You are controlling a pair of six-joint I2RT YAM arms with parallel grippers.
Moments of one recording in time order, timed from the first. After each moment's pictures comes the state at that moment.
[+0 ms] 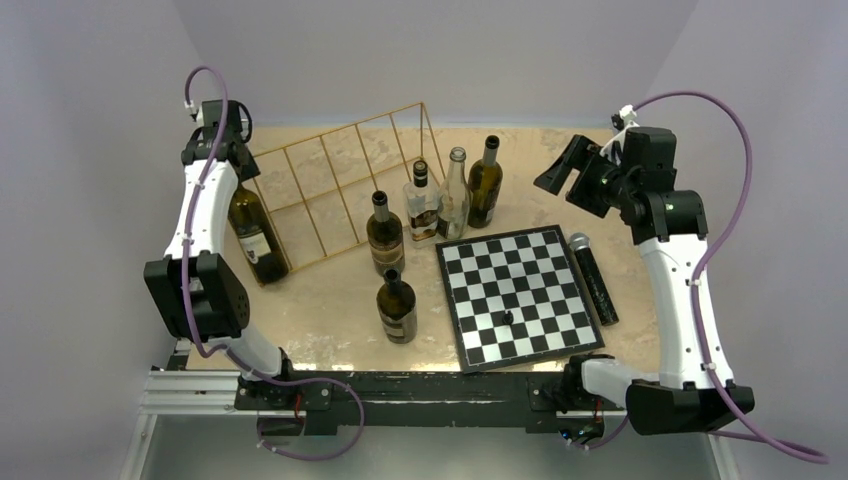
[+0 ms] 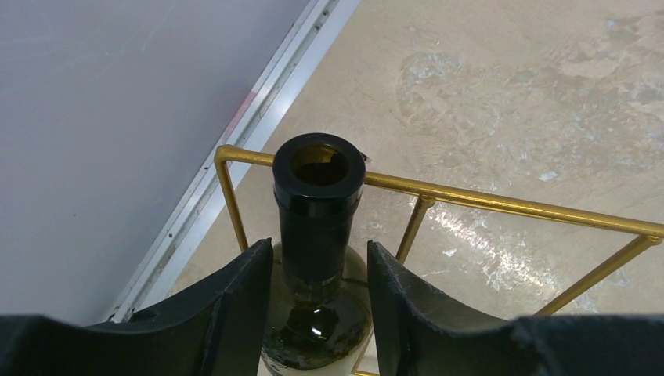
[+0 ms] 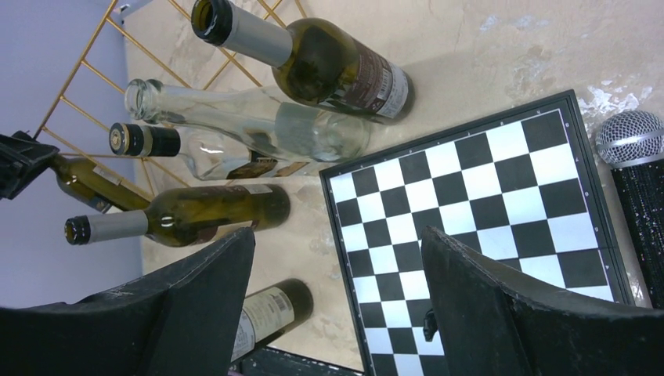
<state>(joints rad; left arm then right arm) 0.16 1.64 1.57 -0.76 -0.40 -0.30 0.04 1.17 1.48 -0.93 -0.26 0.52</state>
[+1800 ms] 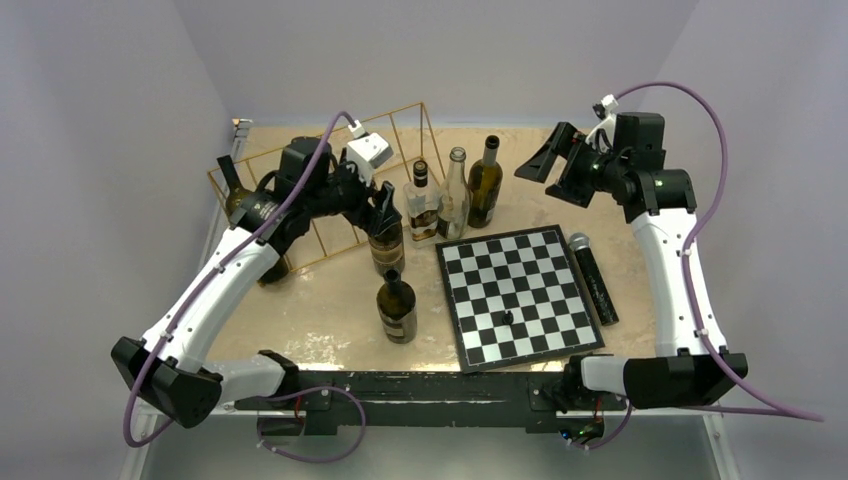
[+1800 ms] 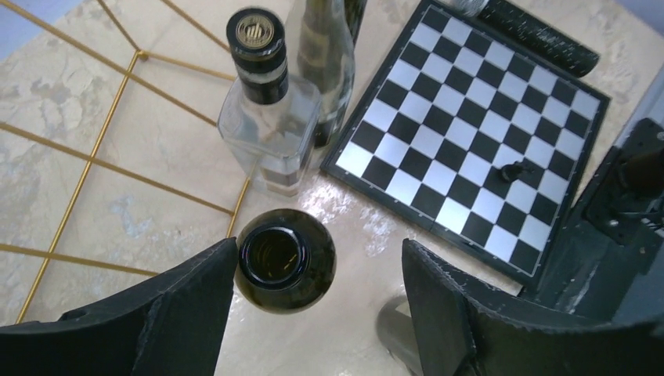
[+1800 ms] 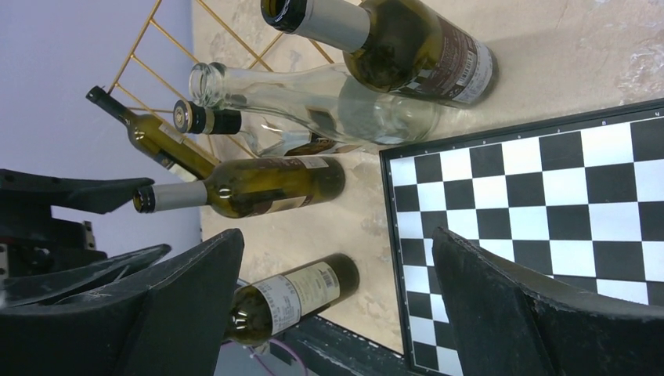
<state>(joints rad) -0.47 1.24 1.37 -0.65 0.40 0.08 0.04 1.28 1.53 -0.90 -0.47 0.56</state>
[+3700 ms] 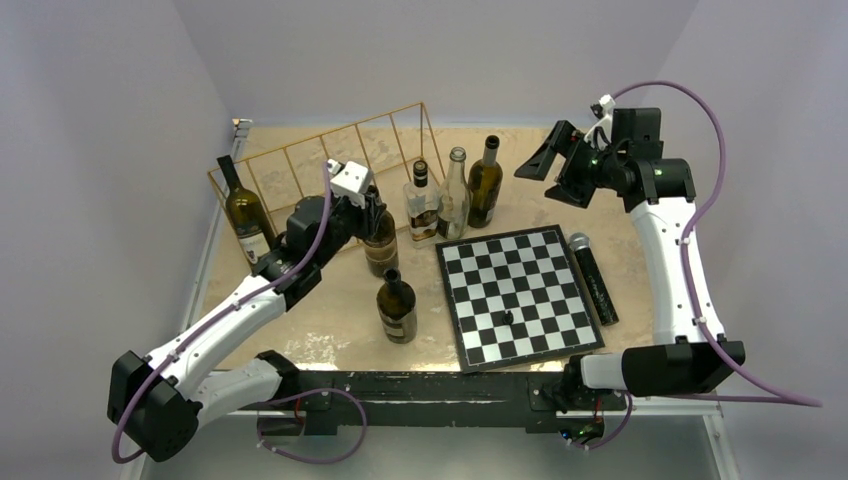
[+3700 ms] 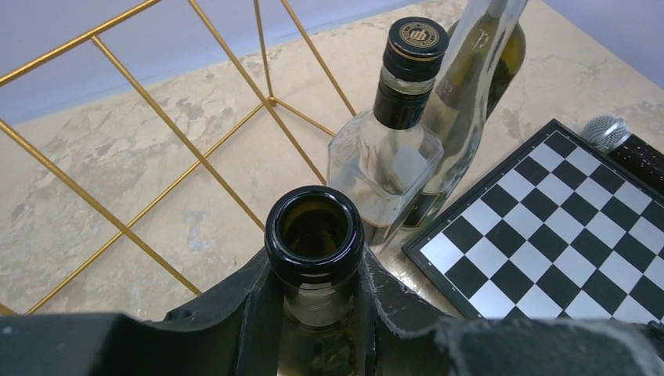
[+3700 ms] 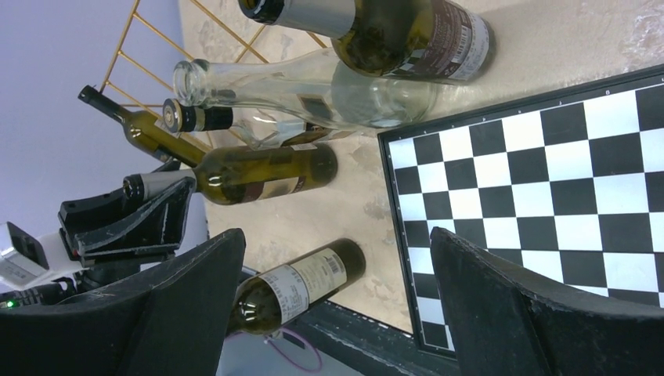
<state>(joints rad) -0.58 1.03 0.78 0.08 -0.08 -0.08 0.04 1.34 1.59 -0.99 -0.46 0.58</state>
